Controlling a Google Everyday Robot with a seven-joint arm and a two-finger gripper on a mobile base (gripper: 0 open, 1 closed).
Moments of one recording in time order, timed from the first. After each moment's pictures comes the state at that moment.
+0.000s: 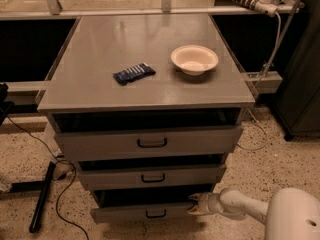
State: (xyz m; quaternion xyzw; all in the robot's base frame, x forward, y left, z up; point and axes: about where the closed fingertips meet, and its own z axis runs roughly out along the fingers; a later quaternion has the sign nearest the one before) arm 0.560 -0.178 0.165 -0.64 0.69 0.07 0.33
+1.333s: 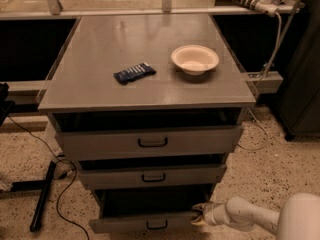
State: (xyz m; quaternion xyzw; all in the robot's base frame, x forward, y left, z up) arm 0.509 -0.188 0.164 -0.63 0.70 0.10 0.32
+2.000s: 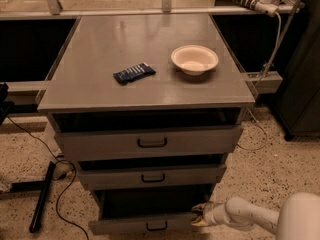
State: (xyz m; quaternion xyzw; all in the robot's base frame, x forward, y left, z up) arm 0.509 -0.187 0.166 -0.63 0.70 0.10 0.32
